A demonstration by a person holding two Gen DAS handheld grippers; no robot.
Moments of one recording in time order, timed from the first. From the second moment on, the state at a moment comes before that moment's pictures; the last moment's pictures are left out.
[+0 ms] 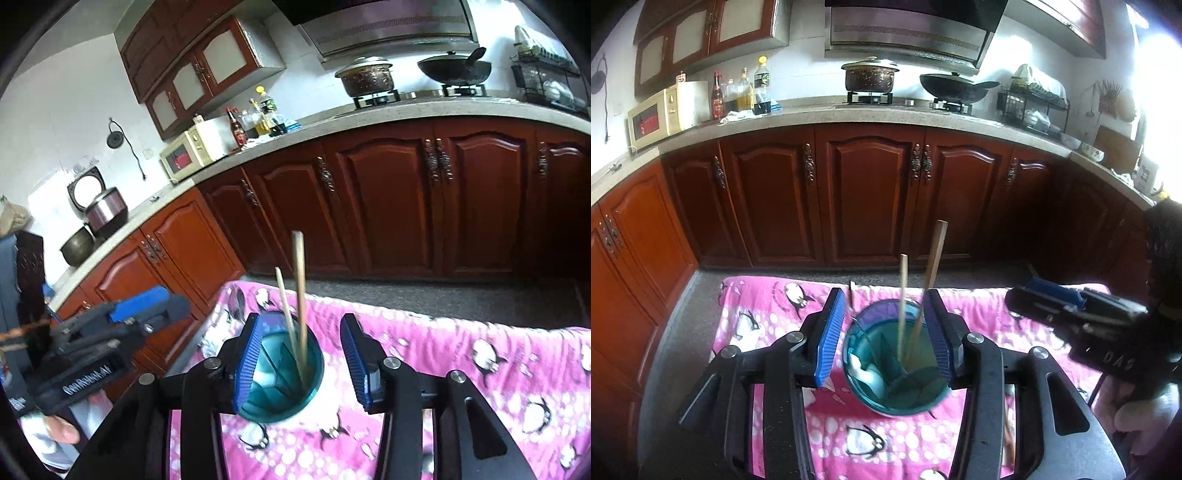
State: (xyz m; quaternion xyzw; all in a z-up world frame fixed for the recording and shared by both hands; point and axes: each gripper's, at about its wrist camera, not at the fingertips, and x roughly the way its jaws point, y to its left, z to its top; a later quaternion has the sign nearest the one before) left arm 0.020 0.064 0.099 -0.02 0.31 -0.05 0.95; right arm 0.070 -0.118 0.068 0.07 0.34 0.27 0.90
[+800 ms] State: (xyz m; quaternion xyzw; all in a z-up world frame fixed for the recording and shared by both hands) left arm -0.038 0.003 0.066 -0.06 0.36 -0.13 0.92; right arm -0.009 -0.227 0.009 0.07 0.42 0.18 0.89
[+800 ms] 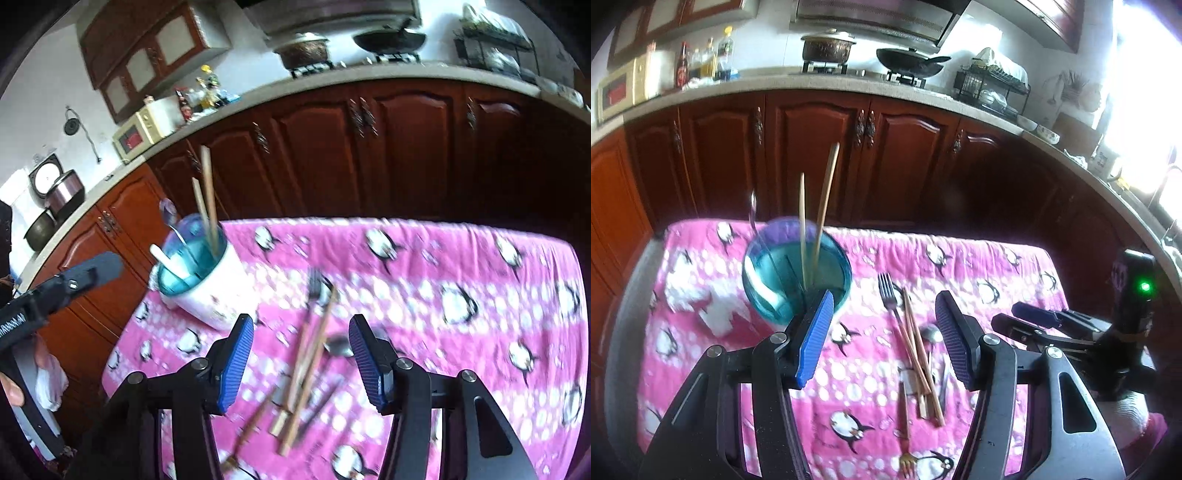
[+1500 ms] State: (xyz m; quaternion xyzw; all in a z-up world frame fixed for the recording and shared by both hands) left arm -0.014 -0.025 -0.050 -0.09 0.49 -0.16 0.85; right arm 0.049 -0.286 -0.122 0.26 0.51 0.16 0.80
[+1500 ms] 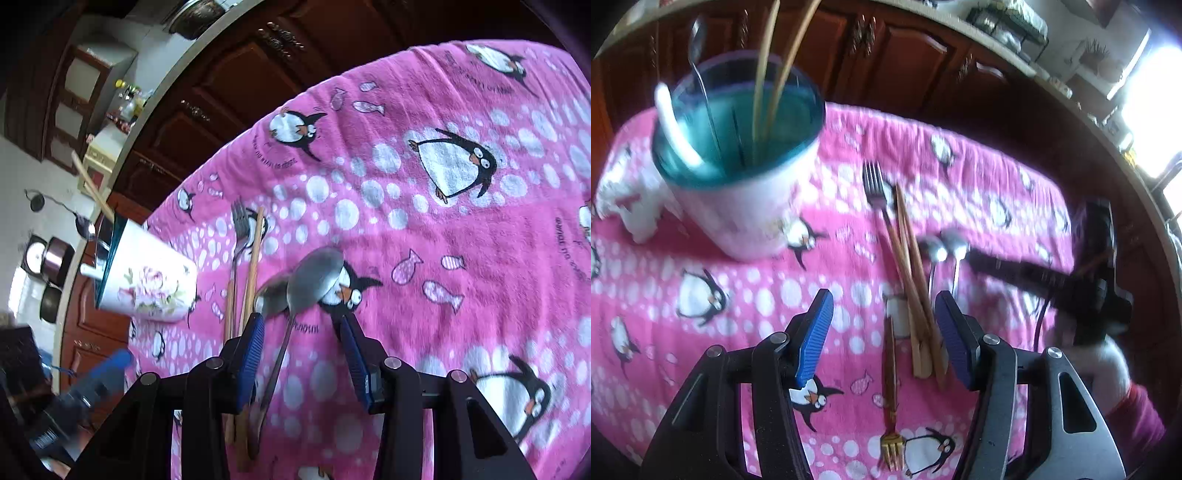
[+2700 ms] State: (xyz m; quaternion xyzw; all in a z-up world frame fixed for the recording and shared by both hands) left arm -0.014 -0.014 -0.042 -0.06 0.51 -0.23 0.82; right arm 0.037 -0.294 -0.057 0.29 0.44 0.25 0.81
